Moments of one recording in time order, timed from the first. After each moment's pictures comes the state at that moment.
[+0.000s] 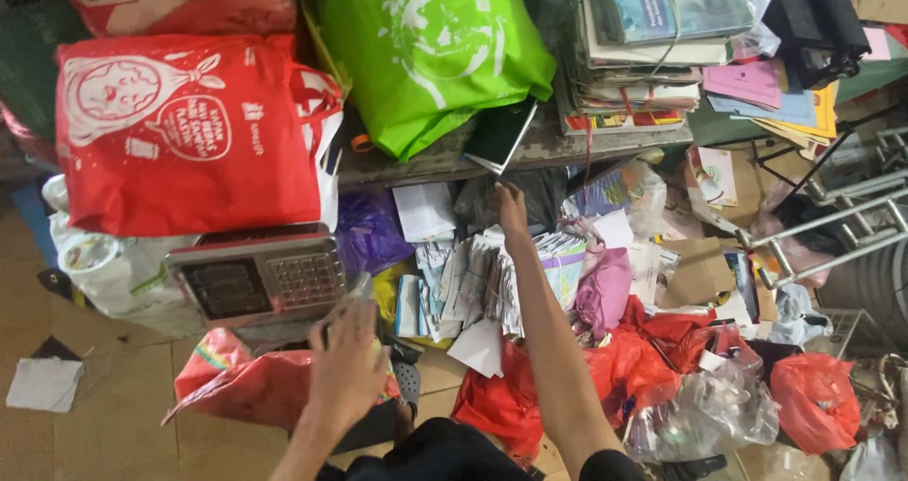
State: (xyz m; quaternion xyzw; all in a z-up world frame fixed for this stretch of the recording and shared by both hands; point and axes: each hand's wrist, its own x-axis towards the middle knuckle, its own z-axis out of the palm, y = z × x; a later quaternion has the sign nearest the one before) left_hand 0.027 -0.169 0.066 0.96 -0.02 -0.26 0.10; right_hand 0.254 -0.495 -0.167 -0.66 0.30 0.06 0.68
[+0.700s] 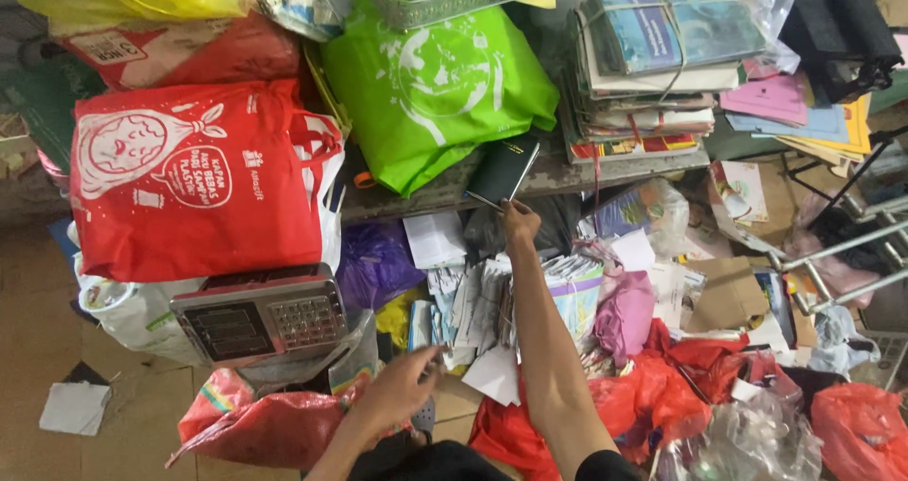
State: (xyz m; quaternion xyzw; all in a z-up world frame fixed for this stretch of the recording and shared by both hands) left_hand 0.082 -0.230 0.084 0.77 0.00 -0.50 0.40; right_hand 0.324 -0.506 -0.233 -0.58 0.39 -0.07 0.71
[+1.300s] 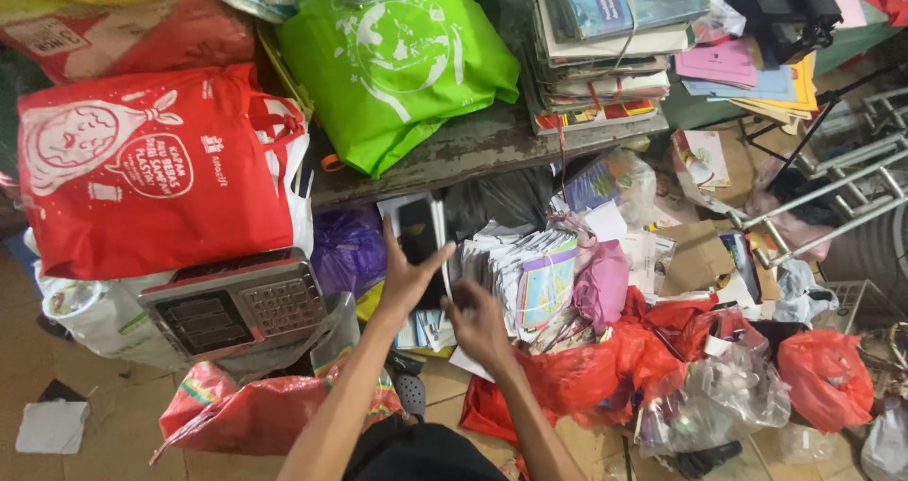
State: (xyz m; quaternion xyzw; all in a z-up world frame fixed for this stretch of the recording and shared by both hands) left_hand 0.153 -0.284 0.022 0.72 0.11 -0.16 0.67; right_hand 0.063 -0.418 0.022 -0.82 0.11 0.09 0.55
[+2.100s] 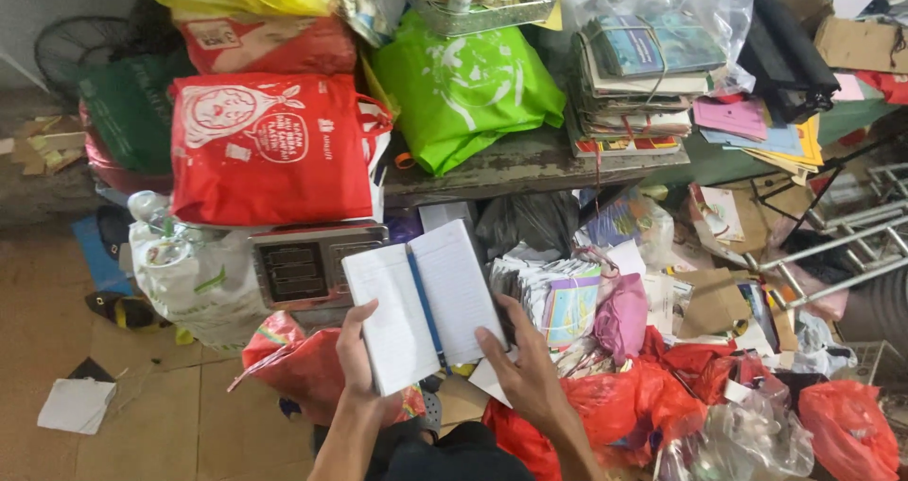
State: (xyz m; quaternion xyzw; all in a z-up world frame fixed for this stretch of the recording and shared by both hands) left_hand -0.011 -0.143 0.092 0.32 0.16 -0.11 0.93; right_hand -0.041 -0.357 0.176 -0.81 0.02 0.08 0.58
